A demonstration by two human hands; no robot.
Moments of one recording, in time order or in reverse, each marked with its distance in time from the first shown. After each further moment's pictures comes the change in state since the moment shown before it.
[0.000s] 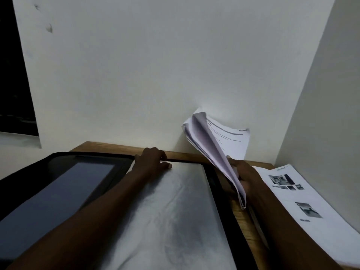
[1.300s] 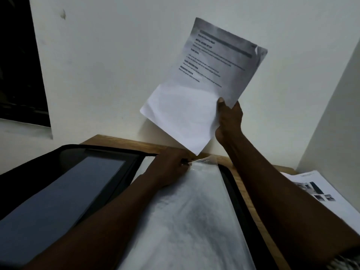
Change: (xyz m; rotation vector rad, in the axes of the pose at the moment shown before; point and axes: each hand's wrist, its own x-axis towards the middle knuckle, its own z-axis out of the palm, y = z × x) left_hand -0.010 0.004 0.008 -0.188 0.189 0.394; right_hand 0.056 -0.073 0.126 0.316 0.074 -0.588
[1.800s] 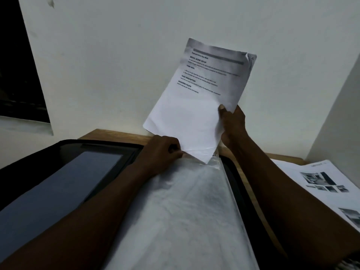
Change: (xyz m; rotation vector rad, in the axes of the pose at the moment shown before) left_hand 0.004 -0.015 -0.011 0.013 0.050 -0.123; right_hand 0.013 0.039 -0.039 -0.177 -0.034 0.090
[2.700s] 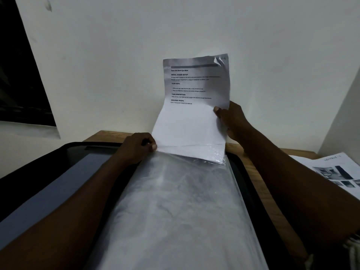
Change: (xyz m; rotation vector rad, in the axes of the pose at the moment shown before) left_hand -0.002 -0.052 -0.039 0.023 -0.057 -0.297; right_hand 0.024 0.009 -0.004 -0.356 -0.192 0.051
